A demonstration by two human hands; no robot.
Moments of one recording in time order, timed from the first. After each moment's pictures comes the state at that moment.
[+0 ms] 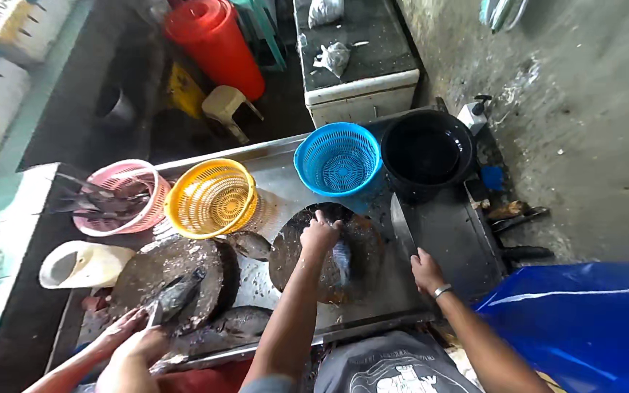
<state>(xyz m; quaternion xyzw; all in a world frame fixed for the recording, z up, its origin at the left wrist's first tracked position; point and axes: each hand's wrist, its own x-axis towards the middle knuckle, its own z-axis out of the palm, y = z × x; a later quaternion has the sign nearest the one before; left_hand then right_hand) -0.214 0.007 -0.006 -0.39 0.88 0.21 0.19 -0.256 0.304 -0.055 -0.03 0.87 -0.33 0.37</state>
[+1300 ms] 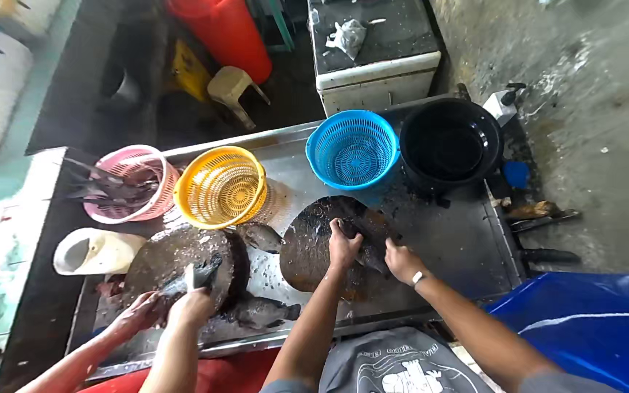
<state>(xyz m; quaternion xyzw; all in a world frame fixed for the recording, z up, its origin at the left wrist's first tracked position) -0.182 0.025 -0.100 -0.41 0.80 0.43 -0.04 -0.243 0.212 -0.041 -0.28 0.89 -0.18 0.31</state>
